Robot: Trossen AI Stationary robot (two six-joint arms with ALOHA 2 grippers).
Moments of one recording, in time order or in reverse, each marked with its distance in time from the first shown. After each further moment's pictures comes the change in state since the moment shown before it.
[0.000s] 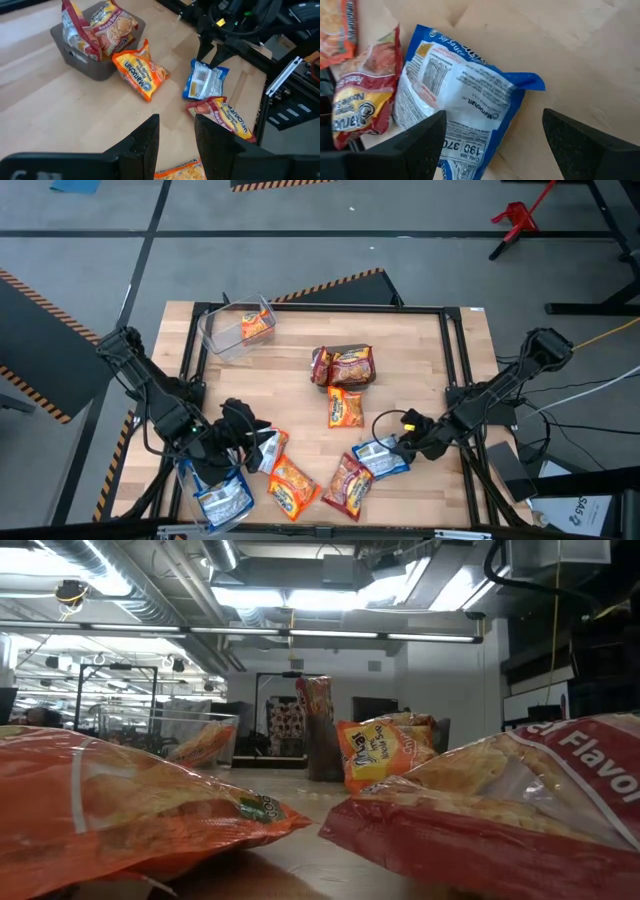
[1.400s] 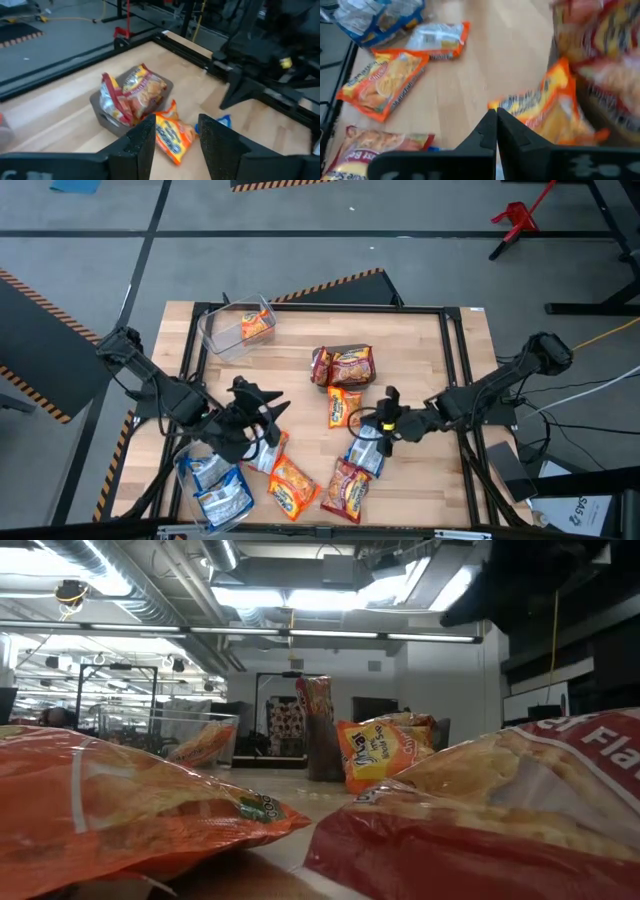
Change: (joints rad) left arm 0.143 0.000 0.000 0.140 -0.196 0.252; right arm -0.226 0.064 0.348 -0.001 0.189 -0.963
